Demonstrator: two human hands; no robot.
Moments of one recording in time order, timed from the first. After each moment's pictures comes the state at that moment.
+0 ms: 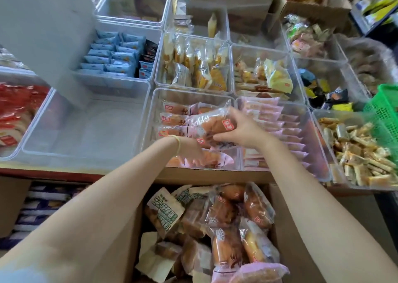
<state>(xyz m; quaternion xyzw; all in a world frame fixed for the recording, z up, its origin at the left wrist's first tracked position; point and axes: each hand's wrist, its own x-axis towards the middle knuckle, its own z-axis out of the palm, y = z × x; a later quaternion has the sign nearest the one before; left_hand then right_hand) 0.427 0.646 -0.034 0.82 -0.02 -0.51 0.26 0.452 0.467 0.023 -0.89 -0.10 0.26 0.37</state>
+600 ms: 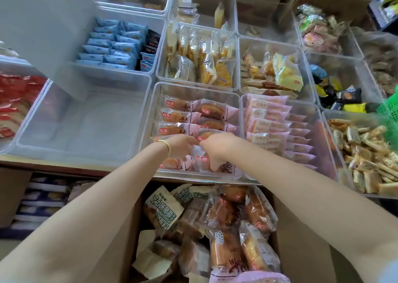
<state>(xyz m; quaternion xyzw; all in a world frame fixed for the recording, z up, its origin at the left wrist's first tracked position) 0.427 0.667 -0.066 0.87 0.02 -0.40 0.30 0.454 0.534 -0.018 -0.84 -0.33 0.38 -0.21</state>
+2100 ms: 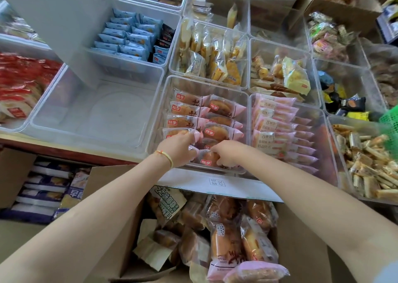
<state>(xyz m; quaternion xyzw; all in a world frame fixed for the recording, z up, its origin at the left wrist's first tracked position) 0.379 0.680 -0.086 0.96 0.00 -0.20 0.22 0.440 0.512 -0.058 -0.85 -0.32 0.40 -0.14</state>
